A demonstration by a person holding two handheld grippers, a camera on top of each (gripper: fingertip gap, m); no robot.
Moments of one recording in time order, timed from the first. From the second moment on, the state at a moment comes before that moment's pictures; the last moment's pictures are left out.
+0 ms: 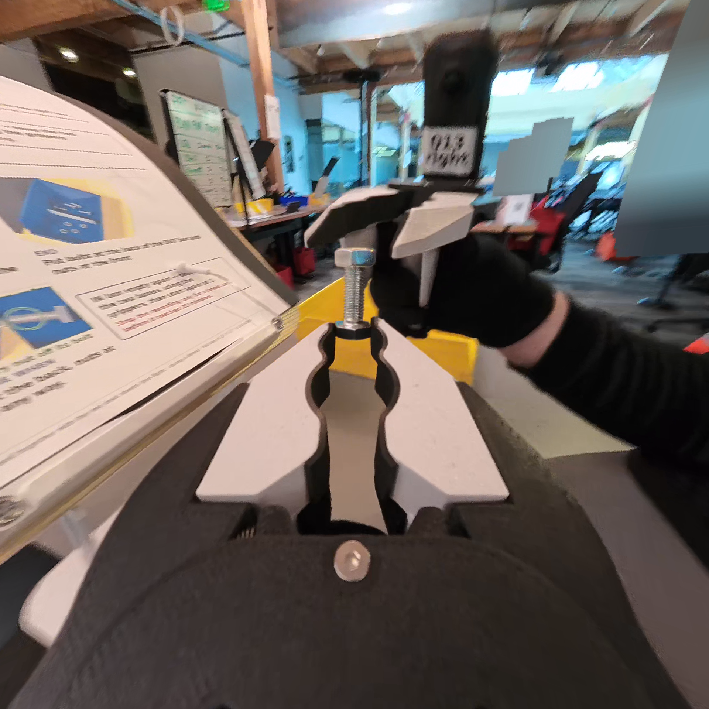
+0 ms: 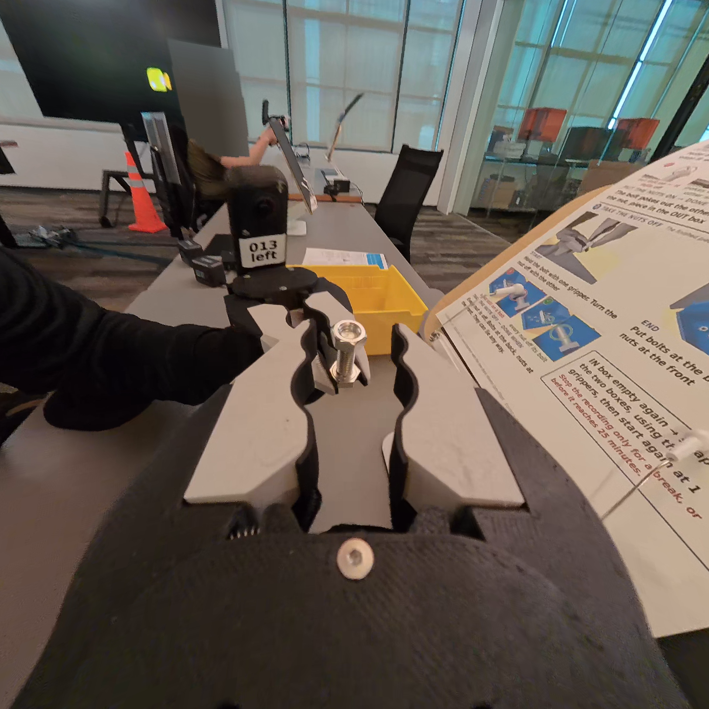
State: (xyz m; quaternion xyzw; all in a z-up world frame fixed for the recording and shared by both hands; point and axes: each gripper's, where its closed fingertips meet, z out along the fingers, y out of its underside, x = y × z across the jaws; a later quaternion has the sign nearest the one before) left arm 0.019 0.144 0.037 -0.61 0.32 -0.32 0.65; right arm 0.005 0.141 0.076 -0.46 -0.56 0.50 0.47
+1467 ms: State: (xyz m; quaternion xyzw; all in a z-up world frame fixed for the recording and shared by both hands) left arm 0.006 0.140 0.010 -0.64 0.45 -0.19 0.59; right arm 0.002 0.129 0.038 -0.47 -0.68 0.34 0.45
